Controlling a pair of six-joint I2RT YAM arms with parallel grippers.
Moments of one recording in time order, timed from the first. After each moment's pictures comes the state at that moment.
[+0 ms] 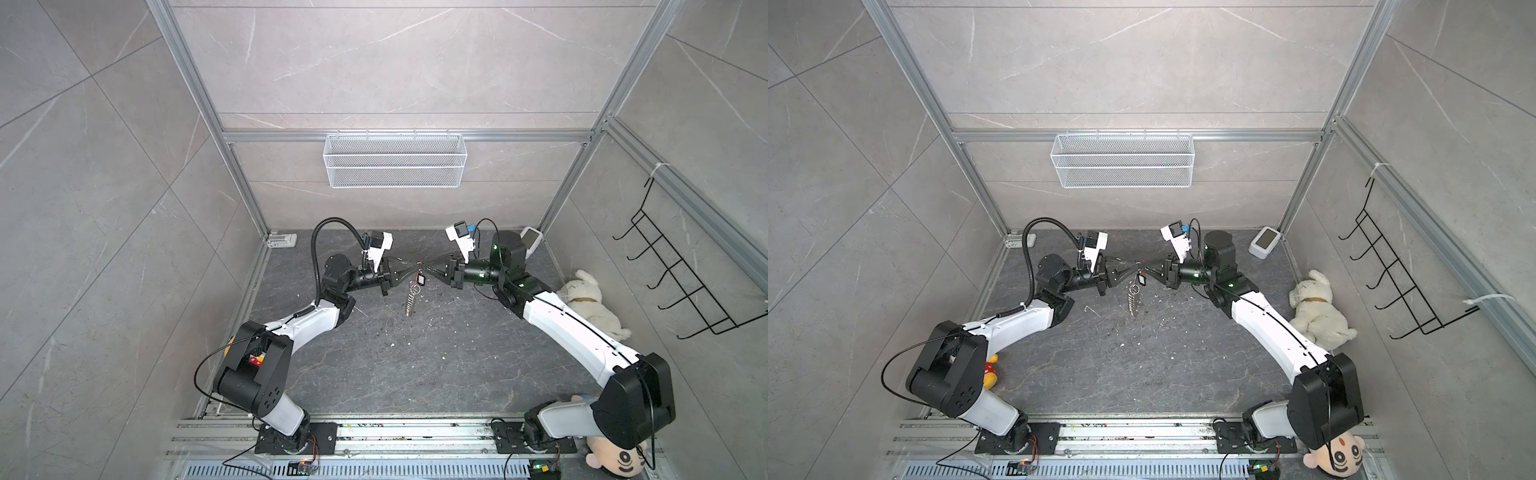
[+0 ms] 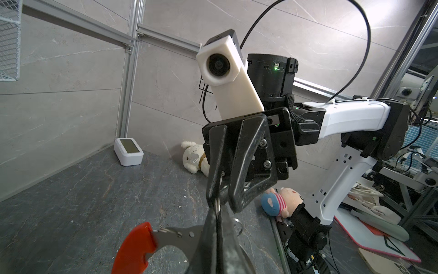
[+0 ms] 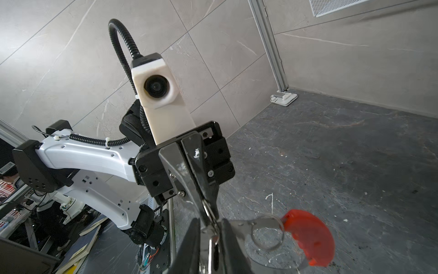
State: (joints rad) left arm -0.48 1.58 0.92 0.97 0.99 -0.52; right arm 0.39 1.40 1.12 0.10 -0.94 0.37
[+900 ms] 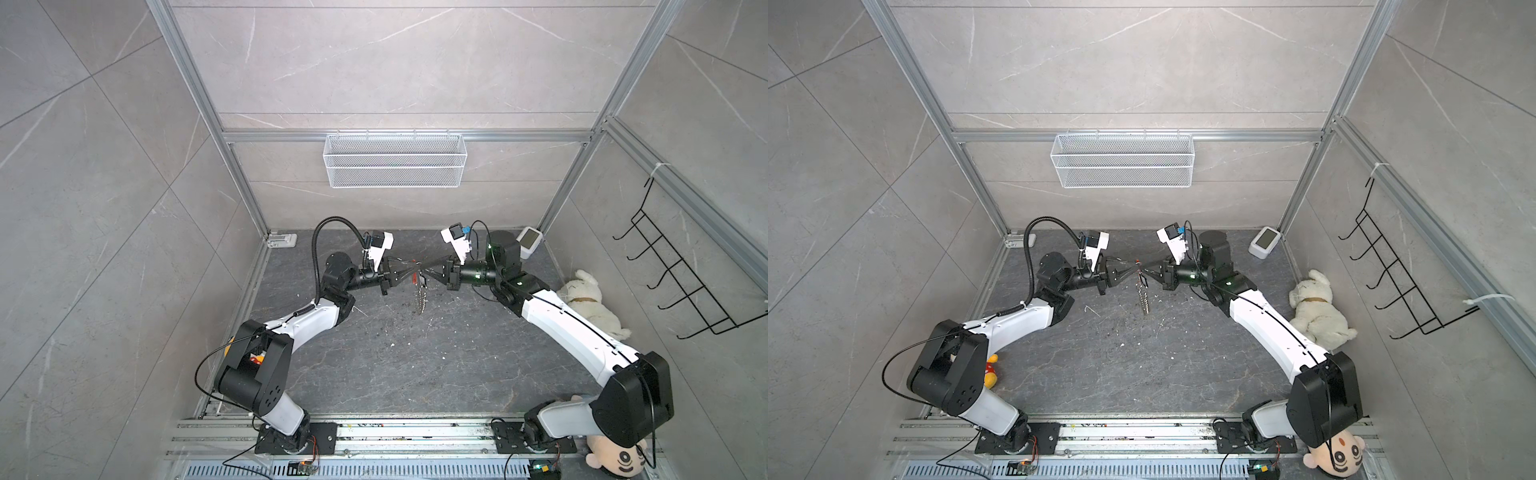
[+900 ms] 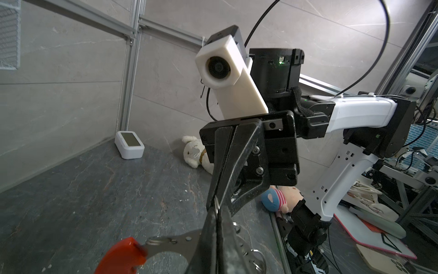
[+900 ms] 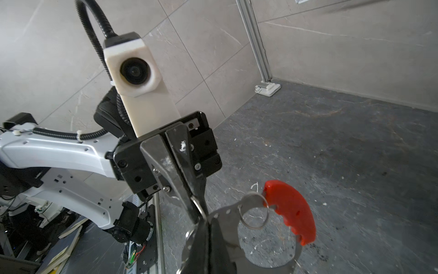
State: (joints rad) left arm -0.47 1.57 0.94 0.86 1.00 -0.44; right arm 0.42 1.41 1.17 -0.10 -0.83 0.24
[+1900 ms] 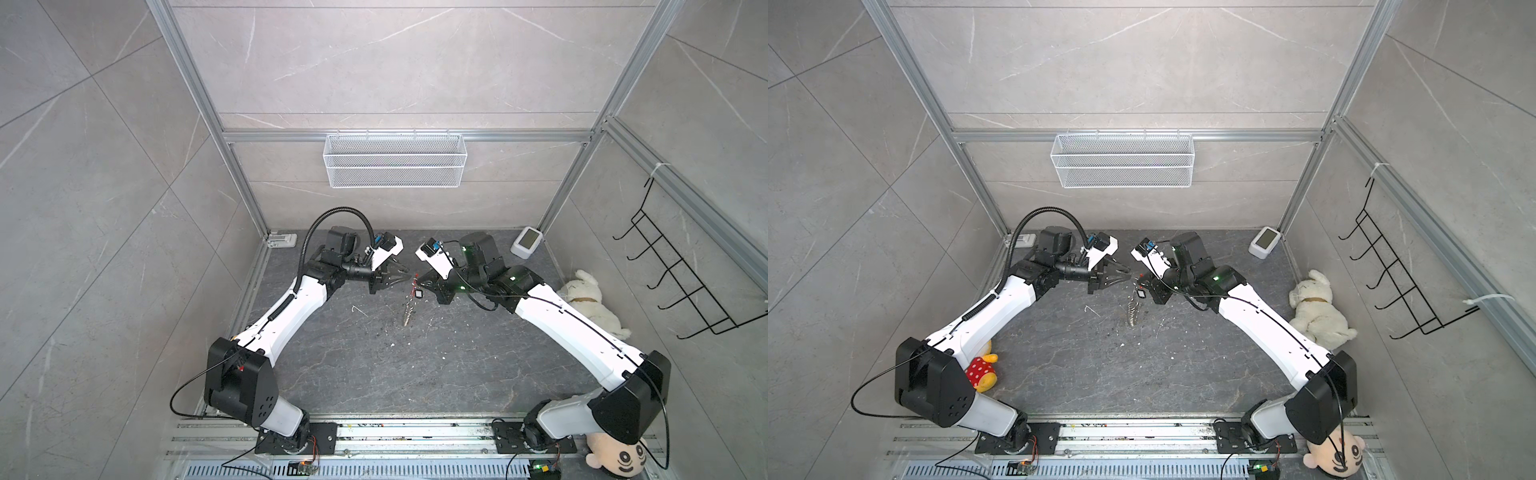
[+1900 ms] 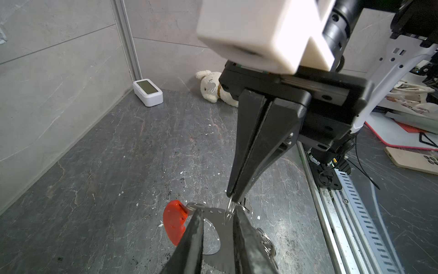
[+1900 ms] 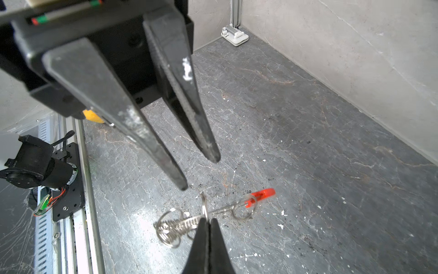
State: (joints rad) left arm -0.42 1.52 1.32 -0.37 1.03 0.45; right arm 0.59 1.44 1.37 -0.58 -0.42 -0.21
